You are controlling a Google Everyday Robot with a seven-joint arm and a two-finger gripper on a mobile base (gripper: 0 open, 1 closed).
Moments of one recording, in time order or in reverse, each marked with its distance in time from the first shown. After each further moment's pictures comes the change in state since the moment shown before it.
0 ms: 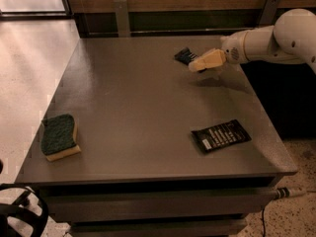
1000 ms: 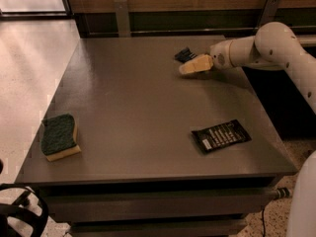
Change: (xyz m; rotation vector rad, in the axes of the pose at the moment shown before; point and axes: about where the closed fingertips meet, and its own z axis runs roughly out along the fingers) arm 0.021 -0.014 0.053 -0.024 -0.008 0.085
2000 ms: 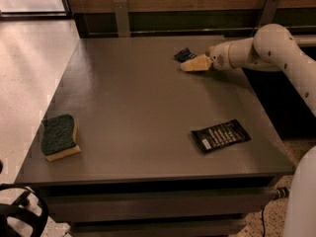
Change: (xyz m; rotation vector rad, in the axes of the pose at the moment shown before) arm 0.008 -0.004 0.007 0.002 0.013 0.030
